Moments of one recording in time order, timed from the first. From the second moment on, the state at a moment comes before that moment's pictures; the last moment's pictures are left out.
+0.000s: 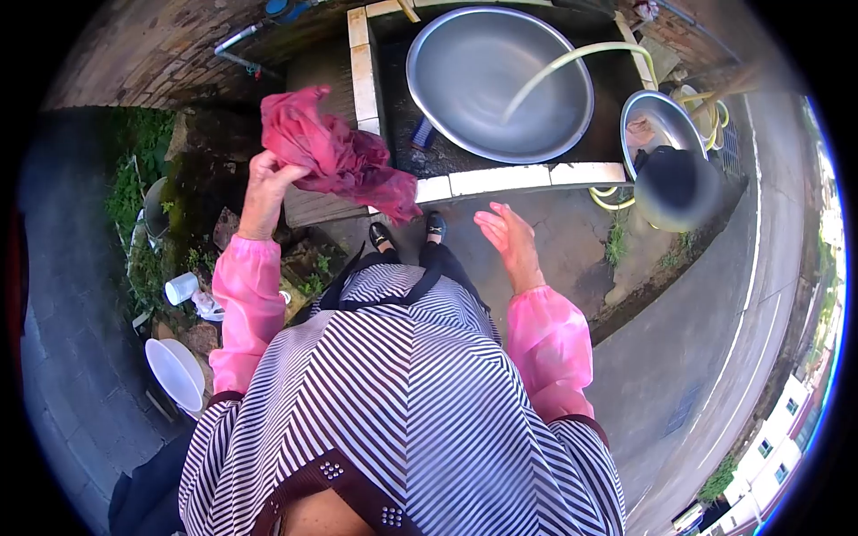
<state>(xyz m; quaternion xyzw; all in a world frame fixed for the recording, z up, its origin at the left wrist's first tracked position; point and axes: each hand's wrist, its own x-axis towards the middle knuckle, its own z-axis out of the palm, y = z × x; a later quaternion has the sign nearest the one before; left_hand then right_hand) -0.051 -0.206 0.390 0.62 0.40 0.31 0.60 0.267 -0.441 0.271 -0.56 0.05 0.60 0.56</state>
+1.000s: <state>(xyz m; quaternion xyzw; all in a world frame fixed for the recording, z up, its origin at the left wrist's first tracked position) -0.031 -0.240 0.347 0.71 0.47 0.16 0.50 0.219 -0.278 0.343 -0.34 -0.07 0.70 0.62</state>
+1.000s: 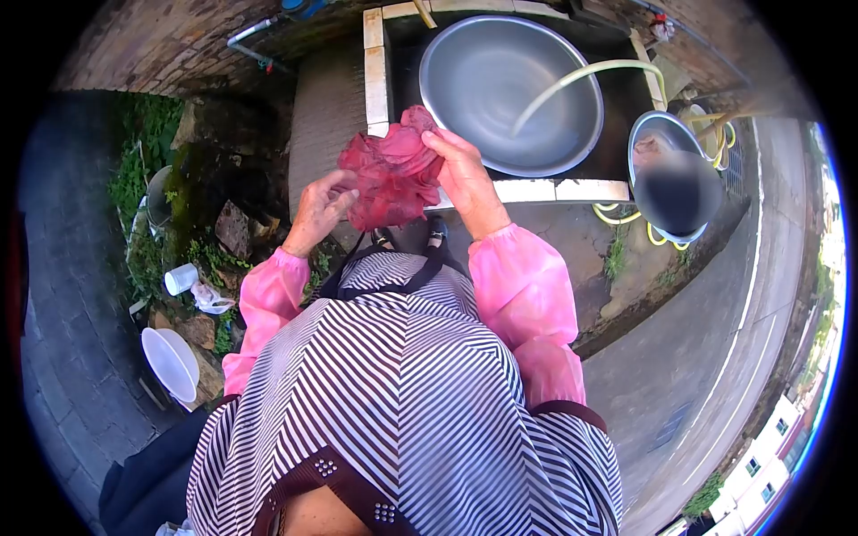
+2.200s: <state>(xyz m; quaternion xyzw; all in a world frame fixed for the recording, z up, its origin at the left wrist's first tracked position) 0.000 -0.209 0.389 0.59 0.40 0.35 0.61 0.252 -0.321 0.348 -0.52 -0.15 0.59 0.60</state>
